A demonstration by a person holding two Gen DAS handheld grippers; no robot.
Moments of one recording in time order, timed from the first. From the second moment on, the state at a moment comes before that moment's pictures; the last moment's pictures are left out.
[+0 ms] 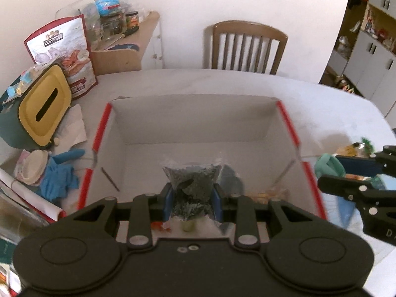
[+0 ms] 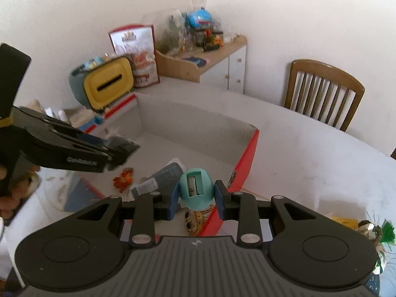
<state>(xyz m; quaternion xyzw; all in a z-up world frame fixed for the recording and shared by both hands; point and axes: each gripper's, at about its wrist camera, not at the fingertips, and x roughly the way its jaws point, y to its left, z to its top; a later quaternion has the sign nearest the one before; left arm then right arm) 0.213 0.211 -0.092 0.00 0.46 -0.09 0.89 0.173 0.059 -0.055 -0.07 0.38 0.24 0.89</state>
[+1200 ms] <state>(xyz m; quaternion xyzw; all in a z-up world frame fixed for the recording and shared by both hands) 0.292 0.205 -0.173 0.13 0.57 -0.10 0.81 0.218 0.149 -0.131 -0.18 0.47 0.23 0.83</state>
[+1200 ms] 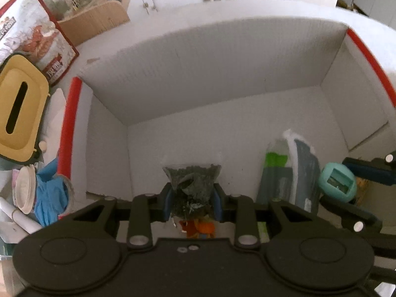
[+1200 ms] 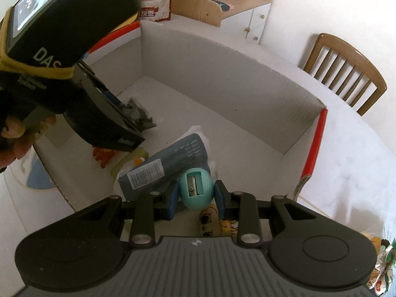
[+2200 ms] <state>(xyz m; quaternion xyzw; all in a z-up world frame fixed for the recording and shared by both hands) 0.280 0.208 -0.155 0.12 0.55 -0.09 0.82 0.208 0.122 -0.094 -0.13 0.44 0.23 0.86</state>
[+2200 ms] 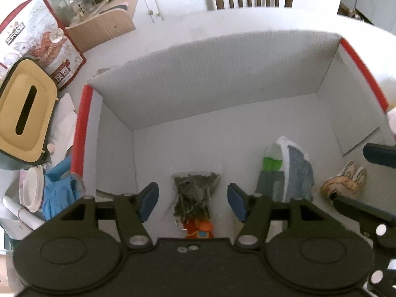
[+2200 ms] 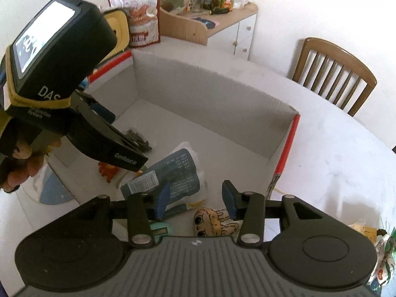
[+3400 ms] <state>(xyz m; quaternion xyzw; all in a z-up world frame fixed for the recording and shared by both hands) 0.172 0.147 -0.054 0.02 0.42 -0.17 0.89 0.096 -0.041 -0.021 0.02 0.34 0.20 0.92</state>
